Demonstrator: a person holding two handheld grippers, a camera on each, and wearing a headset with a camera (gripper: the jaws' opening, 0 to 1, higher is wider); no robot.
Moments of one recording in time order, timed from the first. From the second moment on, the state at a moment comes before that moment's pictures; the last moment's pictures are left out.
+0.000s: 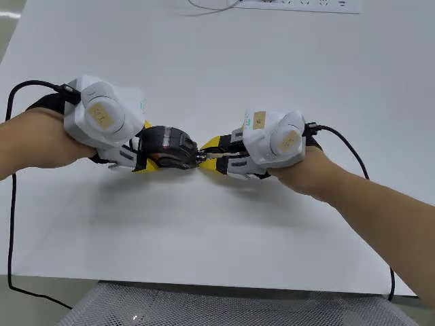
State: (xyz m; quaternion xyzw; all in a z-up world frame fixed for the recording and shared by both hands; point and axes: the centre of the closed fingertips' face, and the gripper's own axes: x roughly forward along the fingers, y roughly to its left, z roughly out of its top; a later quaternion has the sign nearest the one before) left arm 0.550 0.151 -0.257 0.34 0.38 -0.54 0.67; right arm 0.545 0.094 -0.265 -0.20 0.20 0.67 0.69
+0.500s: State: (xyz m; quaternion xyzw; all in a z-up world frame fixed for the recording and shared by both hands) left arm 0.549 0.152 -0.257 0.34 0.38 -0.54 0.67; right arm 0.544 0.092 -0.263 -0.20 0.20 0.67 0.69
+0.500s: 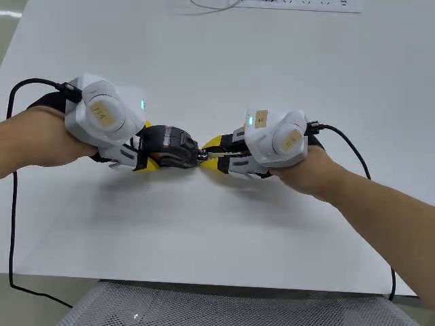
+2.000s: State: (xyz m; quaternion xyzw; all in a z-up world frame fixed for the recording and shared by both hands) left arm 0.548 0.151 -0.258 0.34 0.38 -0.54 0.67; right arm 0.546 0.045 -0.266 -0.22 0.23 0.65 0.69
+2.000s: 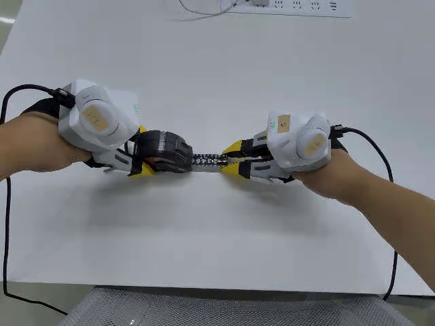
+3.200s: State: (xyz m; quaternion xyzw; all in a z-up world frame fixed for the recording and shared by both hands) left arm 0.549 0.150 -0.258 0.34 0.39 -0.54 0.66; right arm 0.549 0.004 -0.265 -0.24 0.24 0.64 0.69
